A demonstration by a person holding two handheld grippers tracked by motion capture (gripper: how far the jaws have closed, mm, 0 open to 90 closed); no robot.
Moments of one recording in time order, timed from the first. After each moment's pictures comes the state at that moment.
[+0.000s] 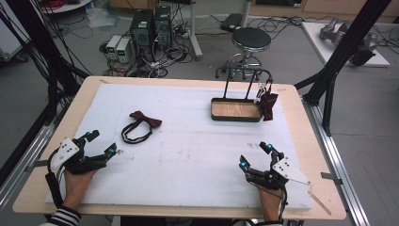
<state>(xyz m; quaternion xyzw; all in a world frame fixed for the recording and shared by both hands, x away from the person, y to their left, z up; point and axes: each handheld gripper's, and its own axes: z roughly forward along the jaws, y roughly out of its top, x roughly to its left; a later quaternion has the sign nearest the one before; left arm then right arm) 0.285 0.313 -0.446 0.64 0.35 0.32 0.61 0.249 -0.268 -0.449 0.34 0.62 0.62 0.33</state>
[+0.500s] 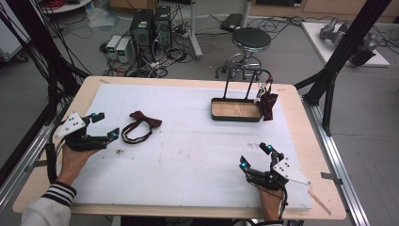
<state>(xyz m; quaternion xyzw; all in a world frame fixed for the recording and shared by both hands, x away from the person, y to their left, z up) 0.340 0.310 -0.401 0.71 0.30 0.28 0.57 0.249 -0.270 -0.453 0.34 0.62 0.62 0.32</state>
